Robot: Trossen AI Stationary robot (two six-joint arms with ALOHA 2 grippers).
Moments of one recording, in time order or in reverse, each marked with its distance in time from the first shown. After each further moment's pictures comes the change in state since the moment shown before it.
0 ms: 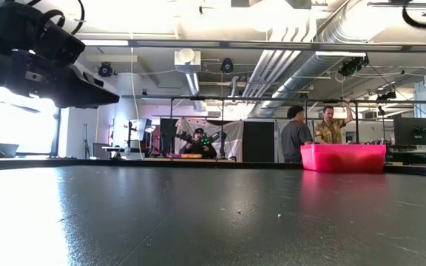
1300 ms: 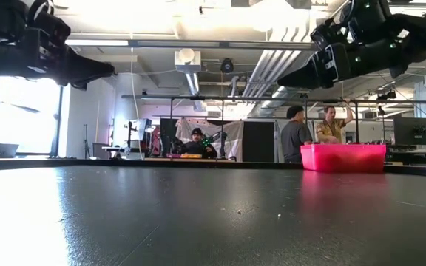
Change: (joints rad) left arm 0.285 -0.554 0.000 -0.338 0.112 -0.030; right arm -1.003 -0.018 -0.400 1.499 0.091 -1.686
